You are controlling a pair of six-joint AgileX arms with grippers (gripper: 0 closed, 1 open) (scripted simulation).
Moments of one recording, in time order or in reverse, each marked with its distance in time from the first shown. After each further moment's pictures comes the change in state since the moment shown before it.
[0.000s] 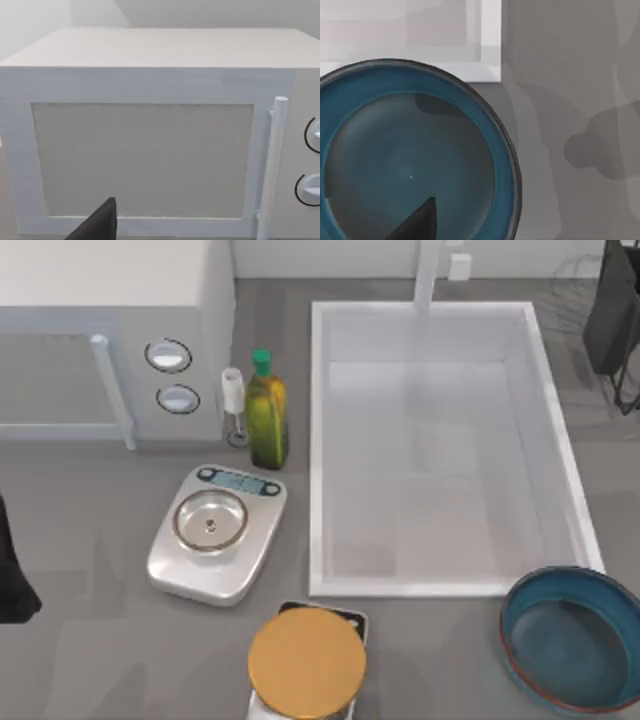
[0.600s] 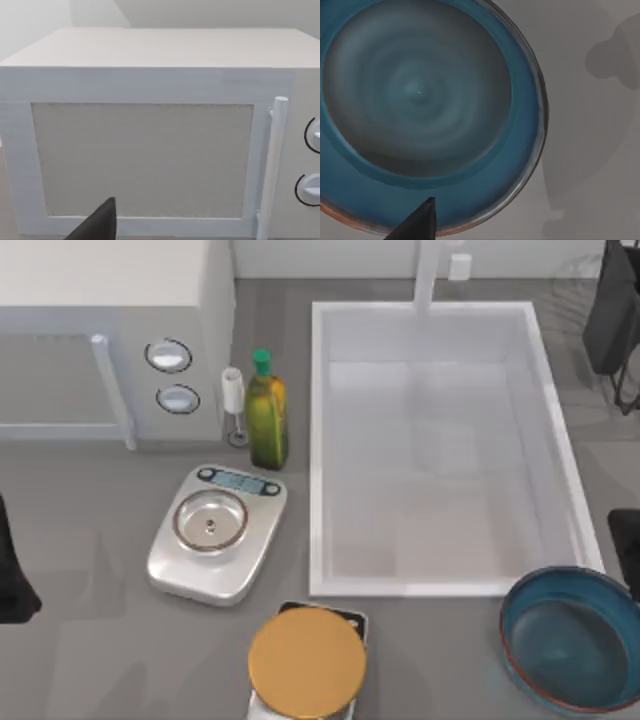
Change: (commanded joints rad) left arm 0.000 0.000 0.000 0.000 0.000 0.000; right arm 0.063 0.374 0.302 -0.324 -0.003 0.062
